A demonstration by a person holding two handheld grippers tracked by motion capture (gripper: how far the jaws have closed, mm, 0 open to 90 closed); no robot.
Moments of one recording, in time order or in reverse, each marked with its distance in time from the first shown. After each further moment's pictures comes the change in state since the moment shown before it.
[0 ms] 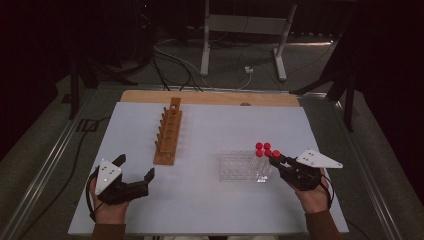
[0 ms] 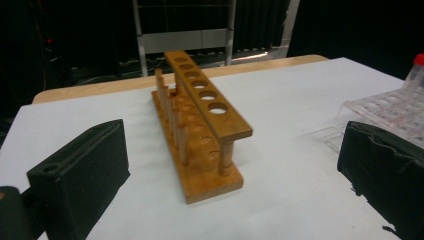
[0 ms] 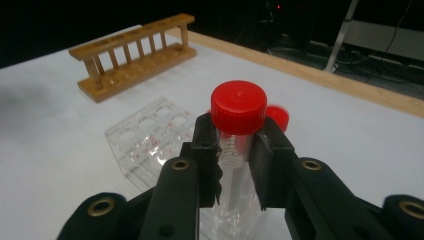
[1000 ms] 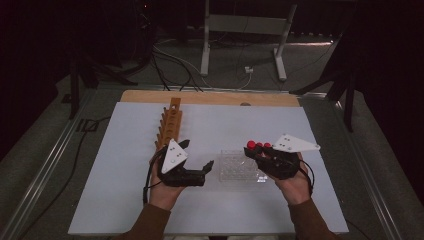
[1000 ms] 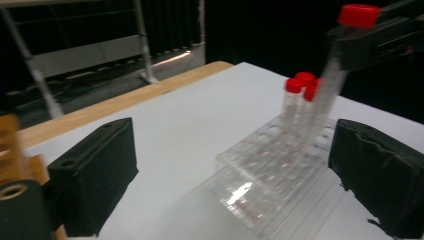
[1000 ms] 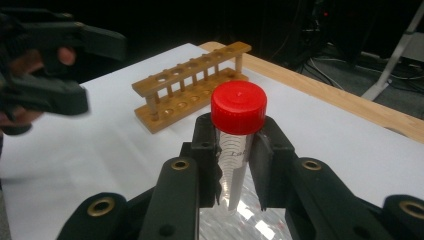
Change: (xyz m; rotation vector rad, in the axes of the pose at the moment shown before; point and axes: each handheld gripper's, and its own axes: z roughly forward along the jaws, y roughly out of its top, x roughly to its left) left arm -0.100 0.052 0.080 0.009 -0.297 0.132; right arm 0.041 0.057 0.031 0.001 0.158 -0.032
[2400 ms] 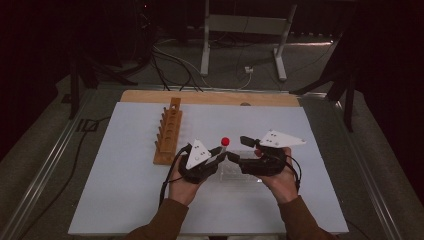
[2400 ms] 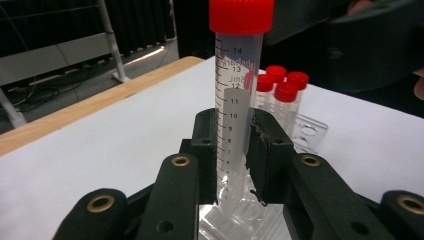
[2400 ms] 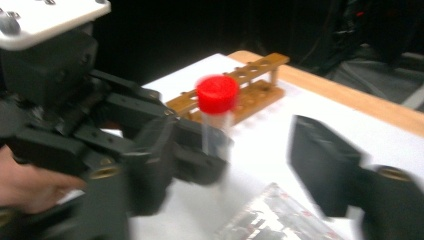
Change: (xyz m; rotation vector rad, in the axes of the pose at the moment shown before) left arm -0.019 0.002 0.043 0.024 -0.095 0.054; right arm 0.014 0.013 0.022 -0.023 0.073 0.023
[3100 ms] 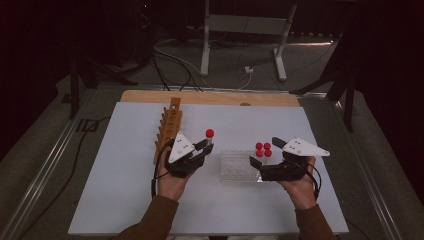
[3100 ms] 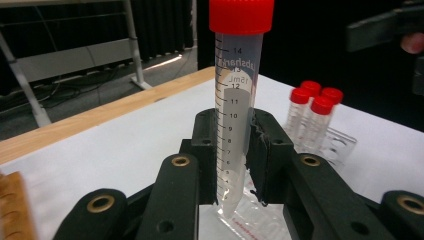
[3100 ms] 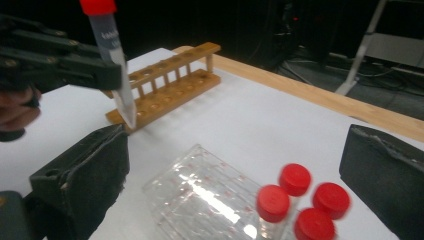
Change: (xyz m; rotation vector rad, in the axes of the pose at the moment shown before) left arm 0.028 -0.001 -0.021 -0.043 0.060 -0.058; right arm -0.027 -0.031 -0.037 -0.020 -0.181 0.010
